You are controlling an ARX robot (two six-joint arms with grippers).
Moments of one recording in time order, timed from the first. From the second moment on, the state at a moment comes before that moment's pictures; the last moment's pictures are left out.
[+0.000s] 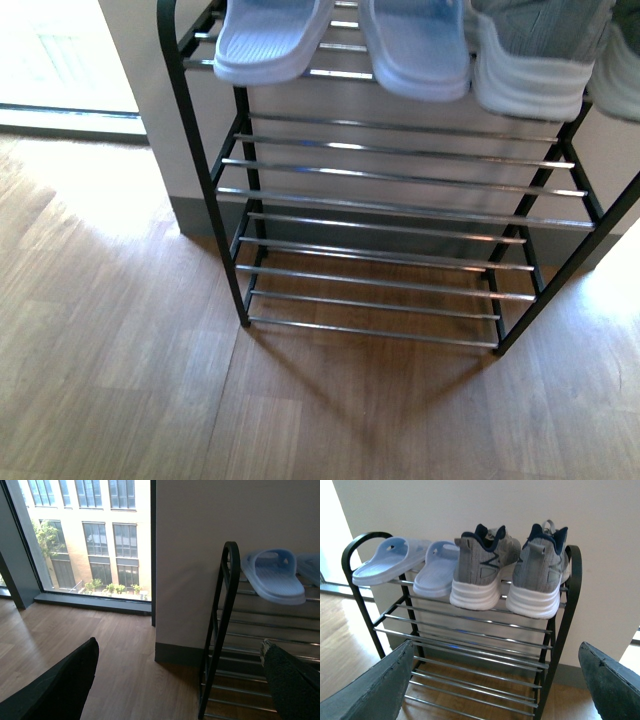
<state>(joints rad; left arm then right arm) 0.00 0.02 0.01 0.00 0.00 0.00 0.00 0.00 0.02 0.00 0.00 -0.01</state>
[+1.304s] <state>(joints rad) 0.00 0.02 0.01 0.00 0.00 0.00 0.00 0.00 0.02 0.00 0.00 -0.01</state>
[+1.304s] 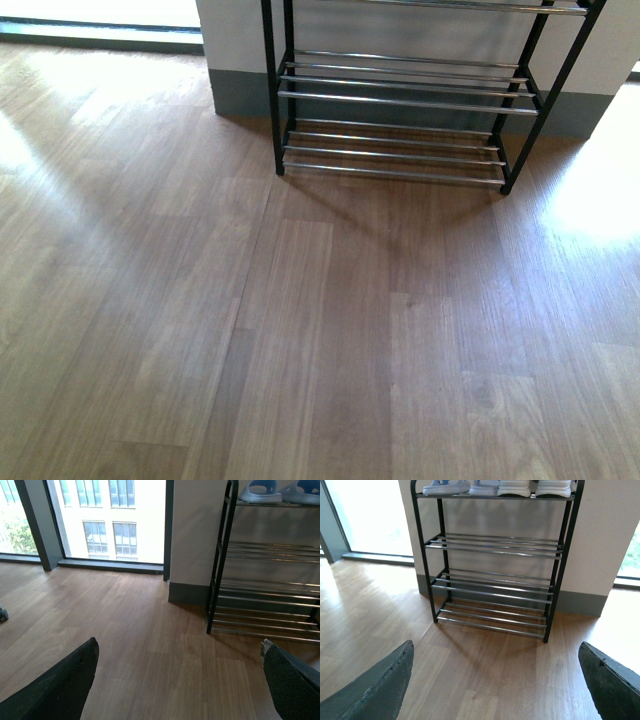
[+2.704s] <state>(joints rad) 0.00 0.02 0.01 0.00 0.00 0.00 0.00 0.00 0.02 0.00 0.00 -0.01</state>
